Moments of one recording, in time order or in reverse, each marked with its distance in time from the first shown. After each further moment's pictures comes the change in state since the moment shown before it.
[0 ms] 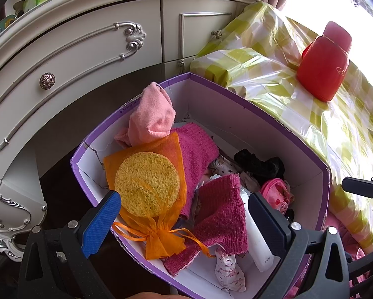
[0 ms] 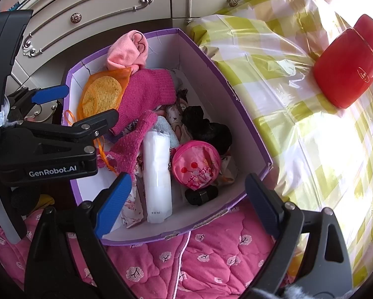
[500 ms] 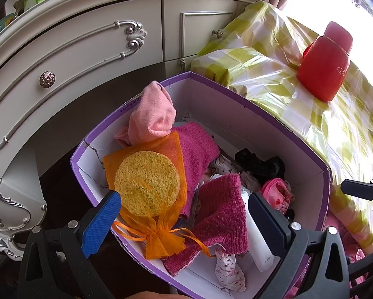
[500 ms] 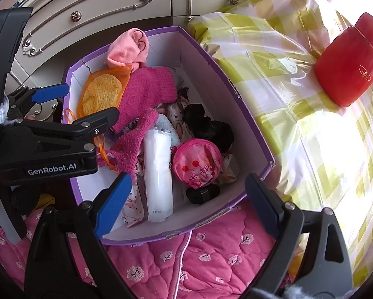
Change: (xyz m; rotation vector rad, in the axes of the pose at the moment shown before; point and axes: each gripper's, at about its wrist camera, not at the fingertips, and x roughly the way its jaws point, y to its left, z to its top) left arm 0.002 0.000 -0.002 -0.002 0.002 0.000; right arm 0.002 0.000 -0.002 0.003 0.008 0.004
